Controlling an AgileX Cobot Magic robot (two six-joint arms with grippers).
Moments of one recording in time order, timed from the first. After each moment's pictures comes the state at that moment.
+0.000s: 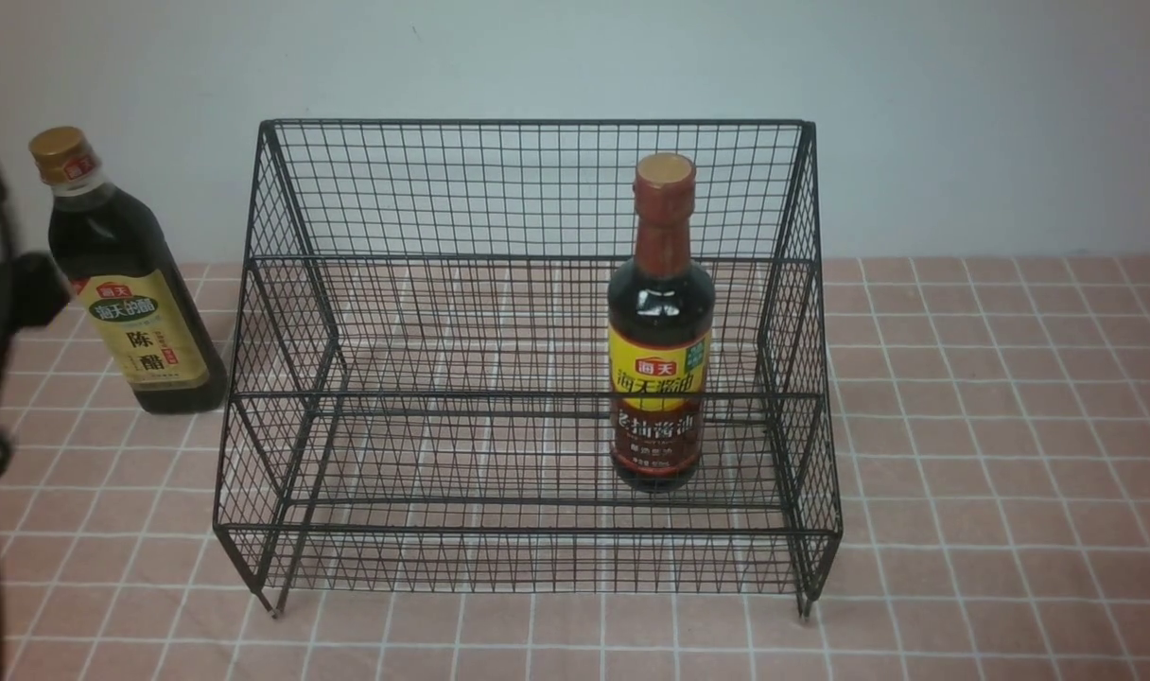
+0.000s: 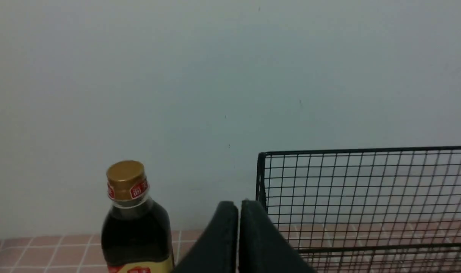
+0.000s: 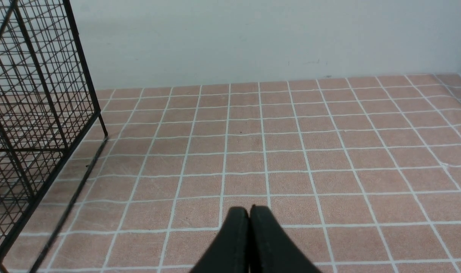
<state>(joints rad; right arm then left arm) 0.03 -0.01 0.02 -0.18 0.37 0.27 -0.06 0.88 -0.66 -0.12 -0.04 0.10</state>
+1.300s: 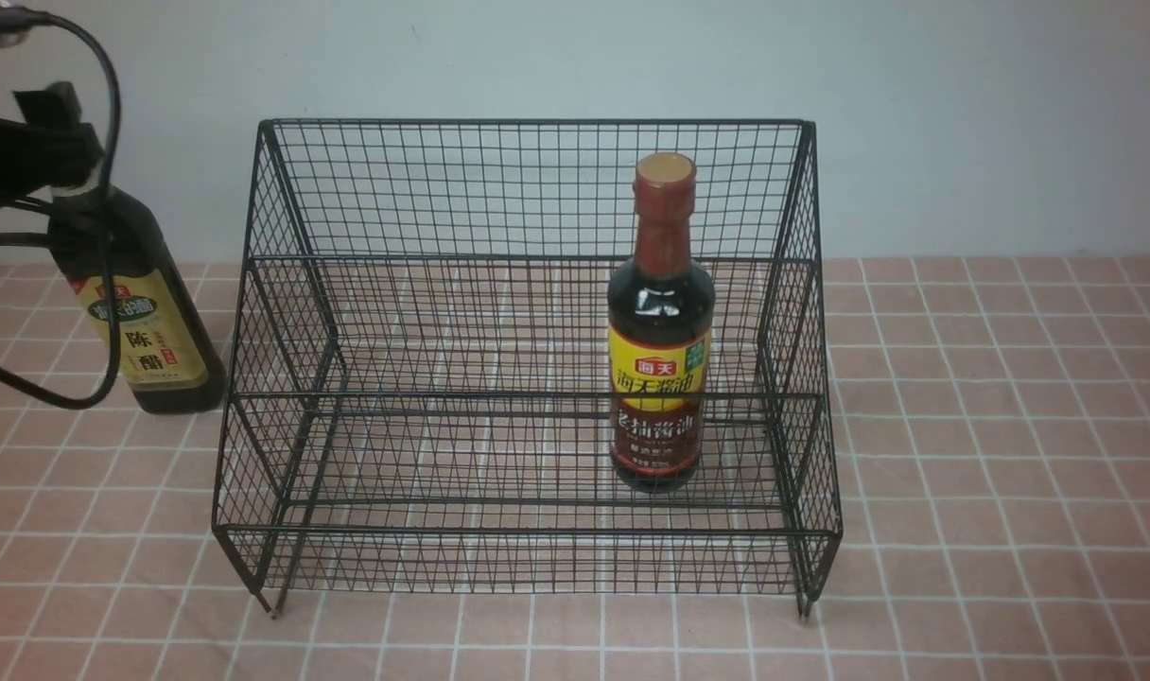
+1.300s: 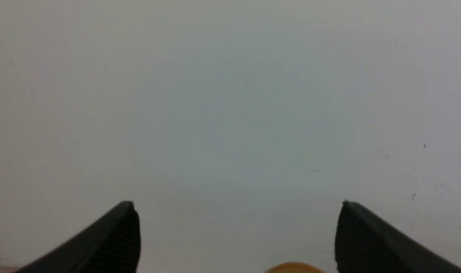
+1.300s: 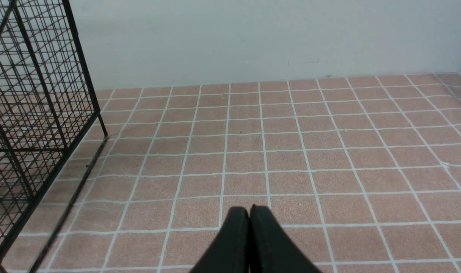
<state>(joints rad) 0.03 -0.01 0.02 -0.17 0.37 0.27 0.21 1.62 -0.97 0.16 -0.48 -0.17</state>
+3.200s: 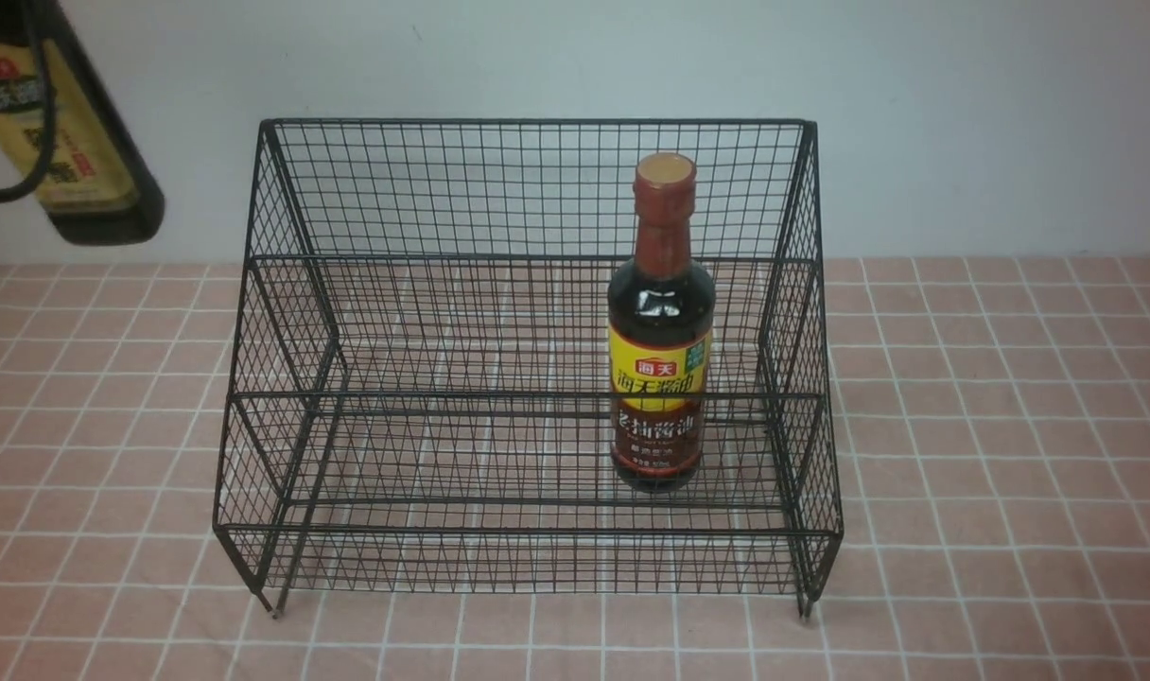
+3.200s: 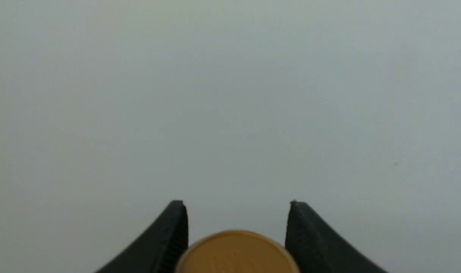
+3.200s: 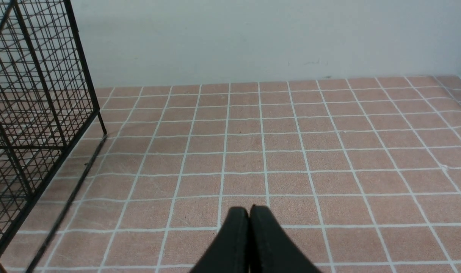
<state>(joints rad) 0.03 -0.01 0.02 -0.17 0.37 0.25 0.06 1.45 -1.36 0.47 -0.01 -0.46</state>
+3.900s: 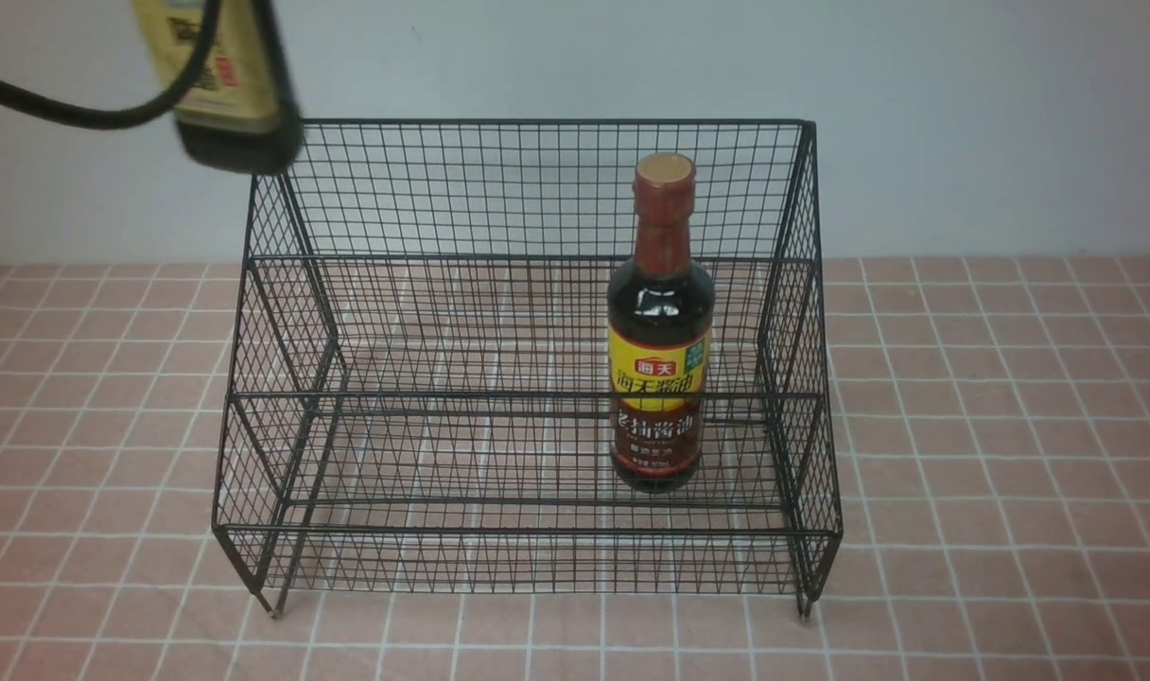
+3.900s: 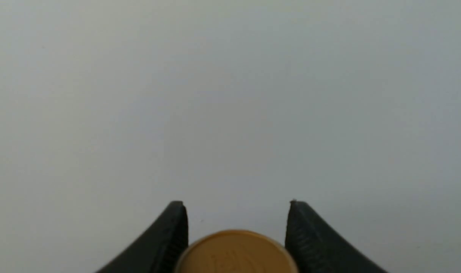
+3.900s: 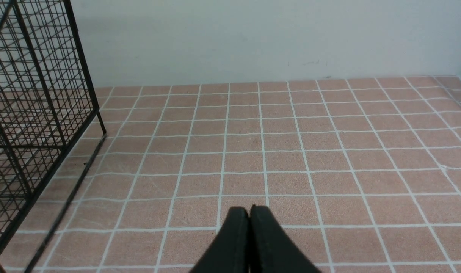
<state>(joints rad) 0.03 -0.01 0.02 -0.17 0.37 0.25 -0.26 1.44 -1.57 0.64 0.22 -0.55</state>
